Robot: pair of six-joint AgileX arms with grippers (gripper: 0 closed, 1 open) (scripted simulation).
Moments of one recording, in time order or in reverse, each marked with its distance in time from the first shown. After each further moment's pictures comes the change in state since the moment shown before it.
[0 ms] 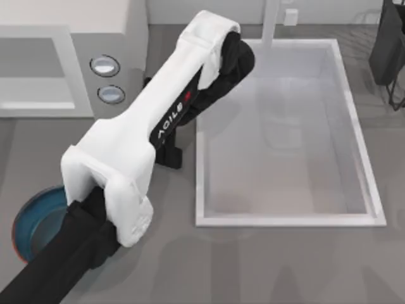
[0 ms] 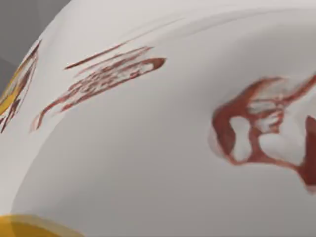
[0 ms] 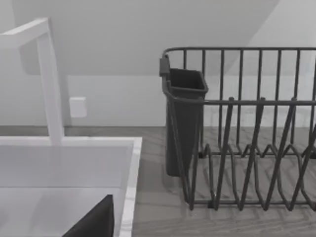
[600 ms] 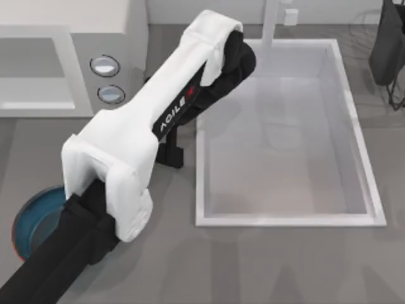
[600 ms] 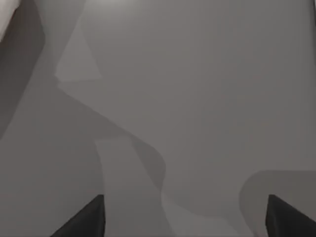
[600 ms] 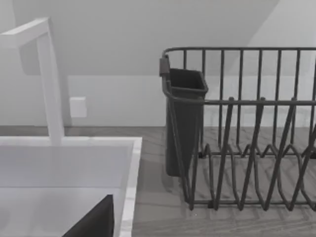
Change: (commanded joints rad) left arm -0.020 -0.251 -0.344 0.017 -0.075 -0.128; right arm 0.000 0.000 0.000 0.000 0.000 0.000
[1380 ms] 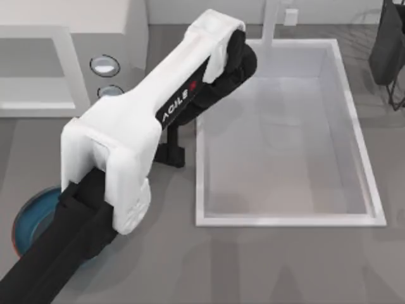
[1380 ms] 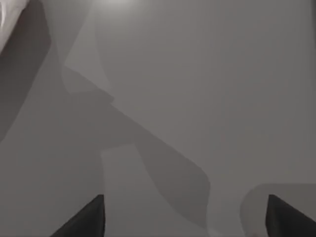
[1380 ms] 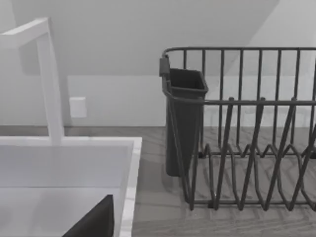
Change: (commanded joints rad) left arm -0.039 -0.287 -0.788 0.093 -0.096 -0.262; right arm 0.000 0.000 0.000 0.000 0.000 0.000
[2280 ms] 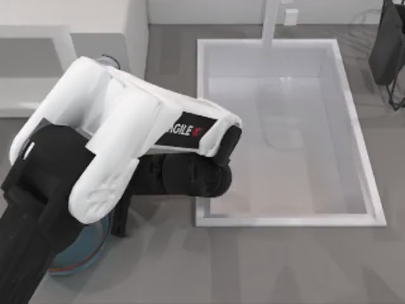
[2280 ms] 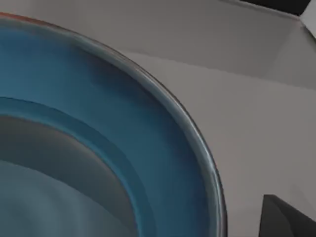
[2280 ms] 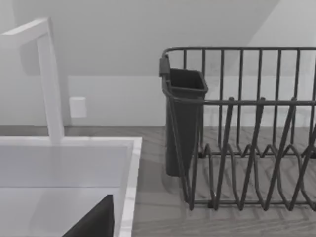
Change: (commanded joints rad) left arm -0.026 -0.008 -0.587 0.084 -0.054 -0.172; right arm 0.000 0.000 0.000 0.000 0.000 0.000
